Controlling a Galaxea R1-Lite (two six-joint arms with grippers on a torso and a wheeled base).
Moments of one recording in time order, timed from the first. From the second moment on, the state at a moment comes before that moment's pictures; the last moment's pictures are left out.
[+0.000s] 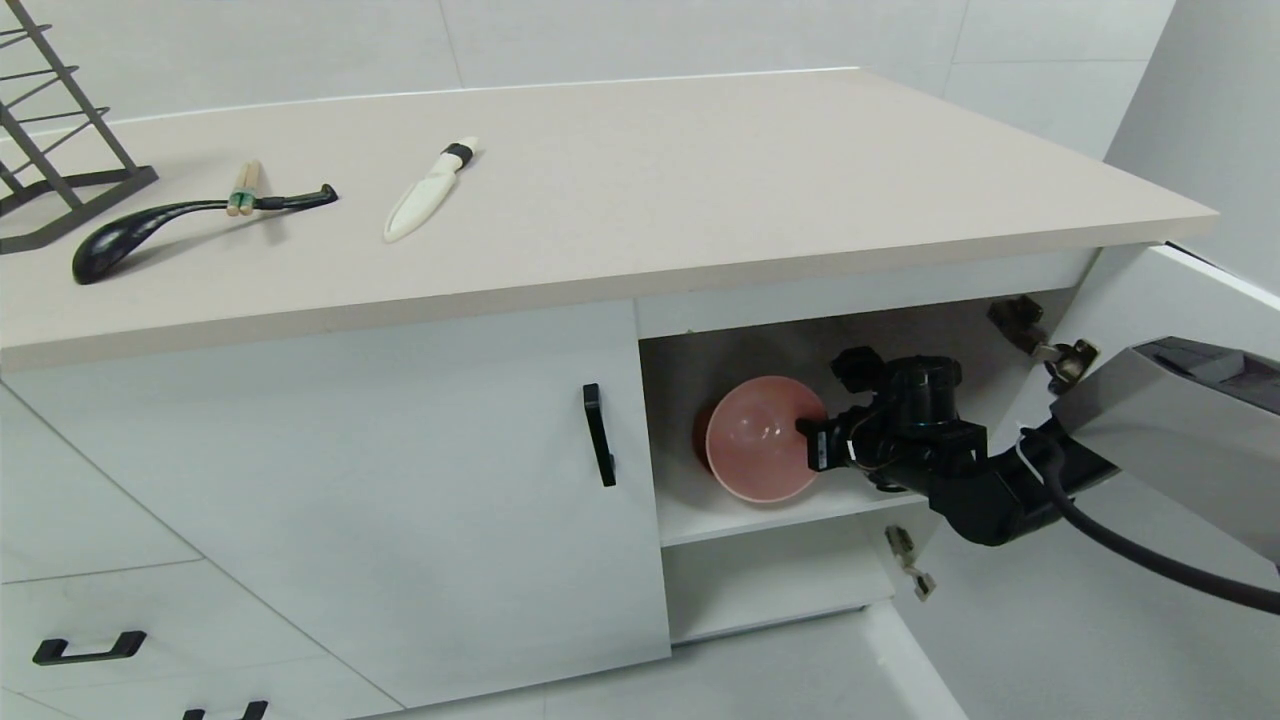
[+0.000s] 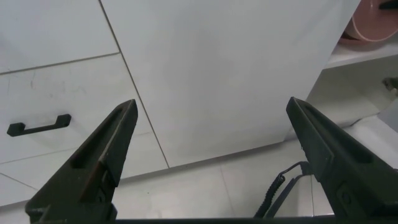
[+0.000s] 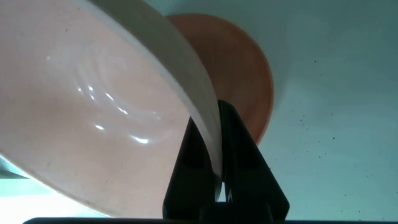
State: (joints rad) left arm -0.02 0.03 0.00 0.00 -0.03 0.04; right arm 0.37 2.29 -1.17 -0.81 0.10 0.06
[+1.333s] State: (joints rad) left arm -0.01 0.01 0.00 0.00 -0.03 0.04; right arm 0.43 2.14 -0.83 -1.22 0.10 -0.10
